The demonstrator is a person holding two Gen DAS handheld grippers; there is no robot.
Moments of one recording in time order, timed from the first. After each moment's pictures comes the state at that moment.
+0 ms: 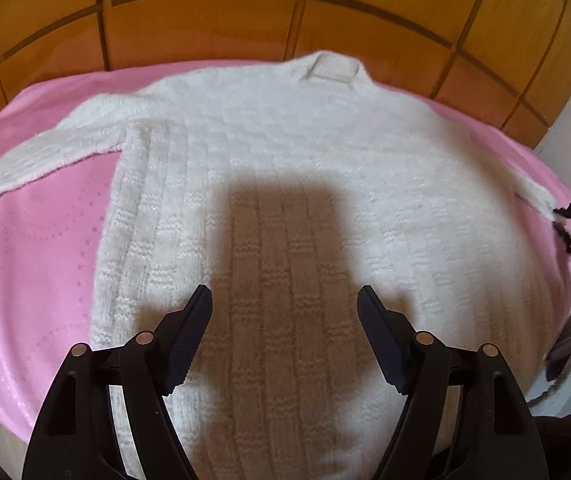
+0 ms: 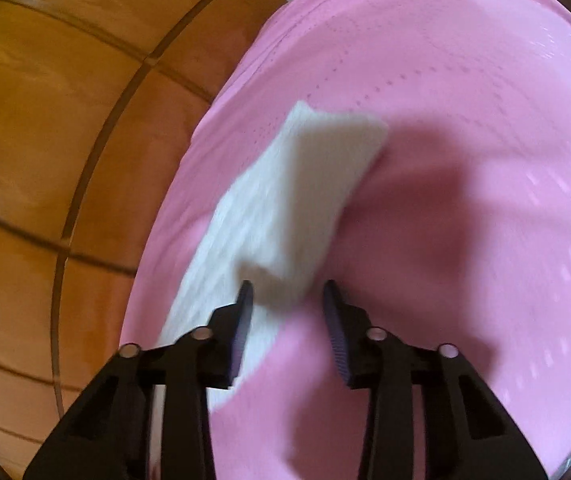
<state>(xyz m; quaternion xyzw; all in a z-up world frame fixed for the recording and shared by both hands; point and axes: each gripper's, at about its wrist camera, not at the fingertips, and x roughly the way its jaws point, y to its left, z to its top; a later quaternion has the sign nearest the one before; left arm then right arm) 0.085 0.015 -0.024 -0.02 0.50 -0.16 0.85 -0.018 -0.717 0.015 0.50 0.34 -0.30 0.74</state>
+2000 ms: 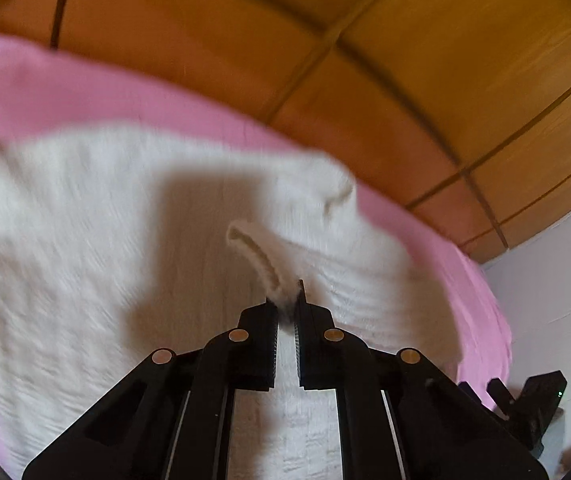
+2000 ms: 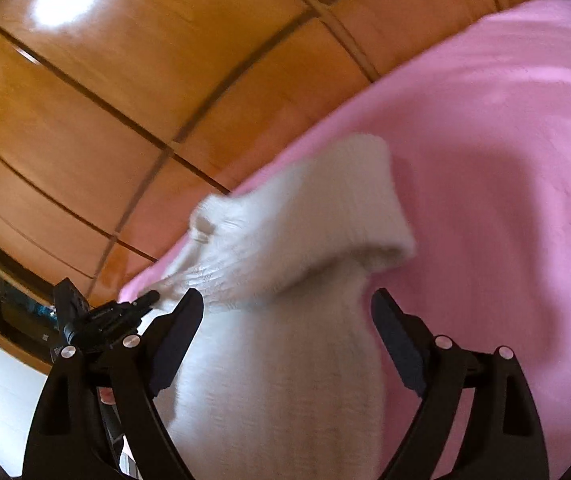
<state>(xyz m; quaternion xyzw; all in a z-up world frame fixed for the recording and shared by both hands) 0.267 -0.010 0.005 -0.22 0.48 -0.20 0.82 0.073 -0.443 0.070 0.36 0.42 0.06 0.83</state>
